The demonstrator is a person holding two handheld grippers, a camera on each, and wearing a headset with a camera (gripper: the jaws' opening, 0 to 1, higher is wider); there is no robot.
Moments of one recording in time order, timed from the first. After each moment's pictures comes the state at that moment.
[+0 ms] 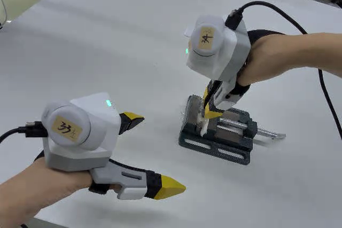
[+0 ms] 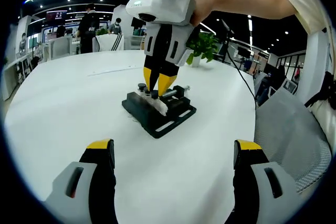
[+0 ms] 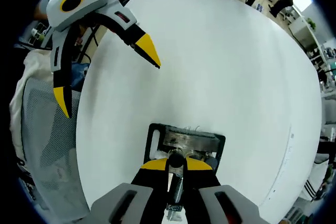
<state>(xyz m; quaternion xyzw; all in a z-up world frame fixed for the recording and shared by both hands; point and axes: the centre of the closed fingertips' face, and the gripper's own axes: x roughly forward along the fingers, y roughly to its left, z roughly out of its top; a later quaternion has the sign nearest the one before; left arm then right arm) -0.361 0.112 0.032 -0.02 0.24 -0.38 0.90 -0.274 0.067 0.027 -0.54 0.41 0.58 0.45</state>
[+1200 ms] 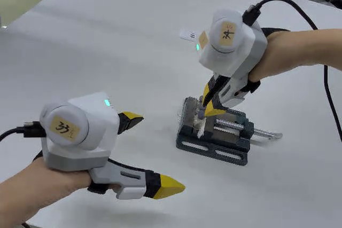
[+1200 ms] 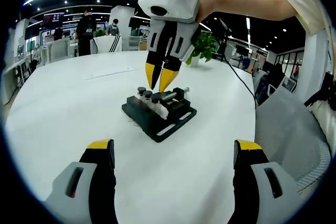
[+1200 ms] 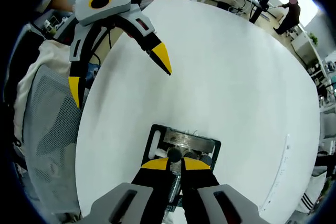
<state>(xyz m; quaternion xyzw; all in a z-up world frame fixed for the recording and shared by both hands) -0.355 0.111 0.039 -0.01 0.23 -0.38 0.89 -0.269 0.062 0.043 -0.52 0.36 0.63 0.45</state>
